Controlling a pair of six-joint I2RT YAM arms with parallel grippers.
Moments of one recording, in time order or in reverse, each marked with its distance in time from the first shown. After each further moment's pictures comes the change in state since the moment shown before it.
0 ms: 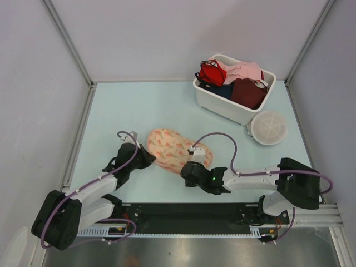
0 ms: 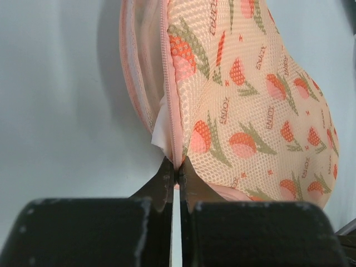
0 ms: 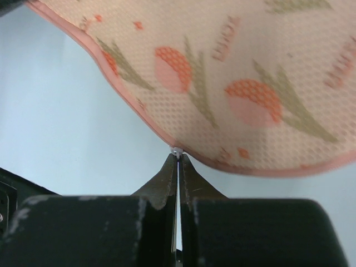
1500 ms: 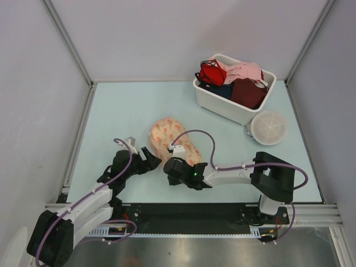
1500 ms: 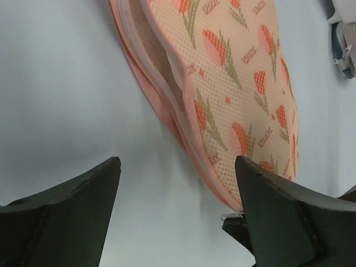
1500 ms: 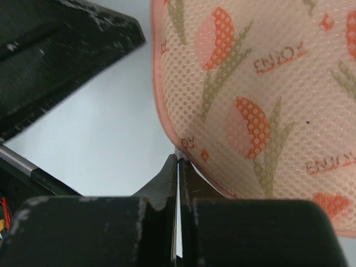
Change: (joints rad) left arm 0.004 -0.208 -0.087 -0.055 0.060 0.004; right arm 0.006 0.216 0.209 0.053 -0.105 -0.089
